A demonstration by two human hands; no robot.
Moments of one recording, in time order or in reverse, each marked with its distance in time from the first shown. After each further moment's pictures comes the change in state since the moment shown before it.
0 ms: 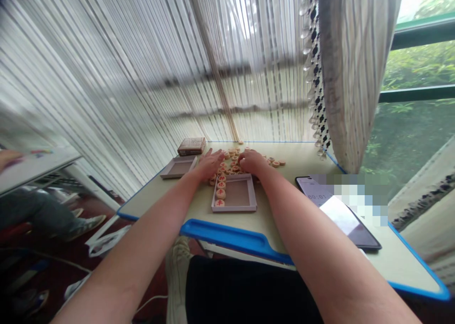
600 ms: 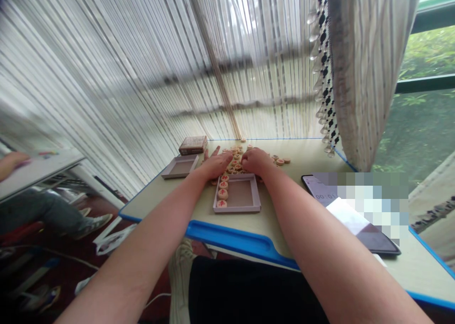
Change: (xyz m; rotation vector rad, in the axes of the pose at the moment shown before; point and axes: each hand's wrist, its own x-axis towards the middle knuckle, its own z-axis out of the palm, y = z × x) left_hand 0.007 0.011 0.003 -0.017 -0.015 0.030; right_hand -0.006 0.000 -0.001 -0.038 0.038 -0.056
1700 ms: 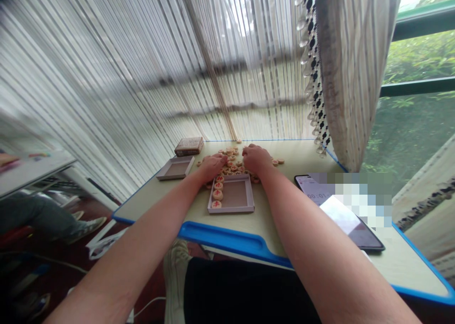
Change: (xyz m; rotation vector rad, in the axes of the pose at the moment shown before) left_hand -0.004 0.009 -0.002 -0.074 0.069 0.078; right_hand -0.004 0.012 -0.001 -0.023 0.190 0.132
